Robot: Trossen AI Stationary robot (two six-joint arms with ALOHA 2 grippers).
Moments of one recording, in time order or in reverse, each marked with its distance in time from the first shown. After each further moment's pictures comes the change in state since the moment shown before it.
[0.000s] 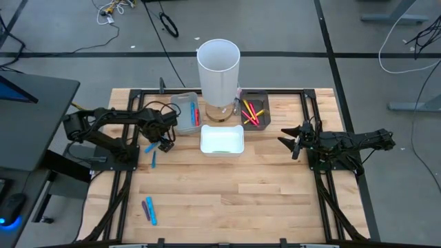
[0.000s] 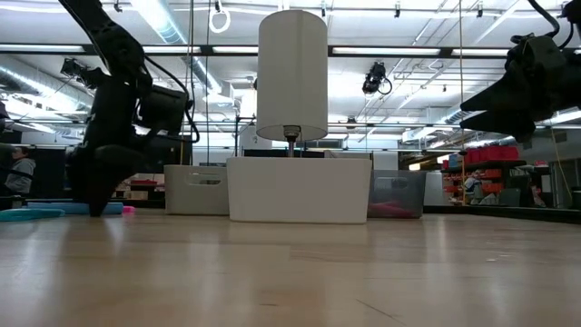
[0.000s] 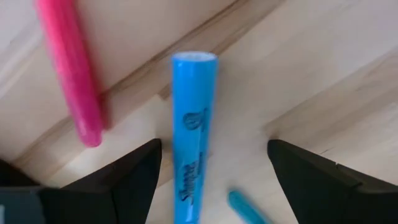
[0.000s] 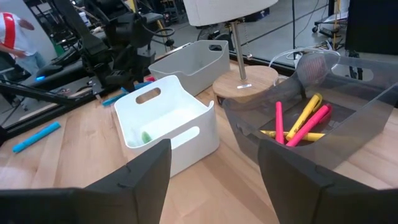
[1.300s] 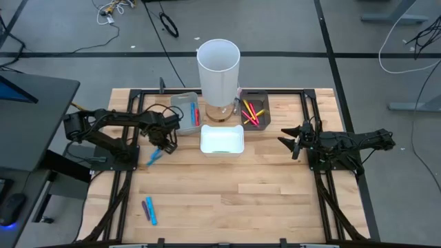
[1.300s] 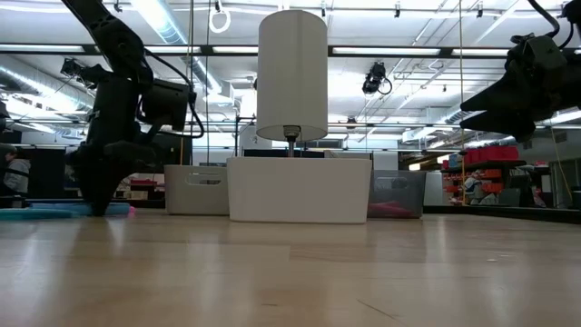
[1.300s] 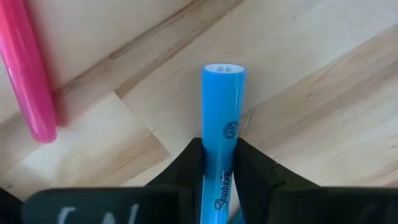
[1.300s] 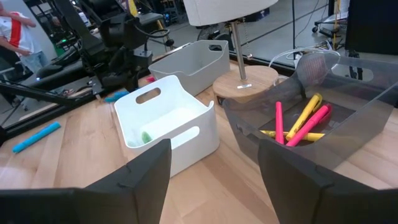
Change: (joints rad) left arm -0.073 -0.005 0.011 0.017 0.027 -0.131; right arm 0.000 0.000 0.000 0.000 0.000 0.000
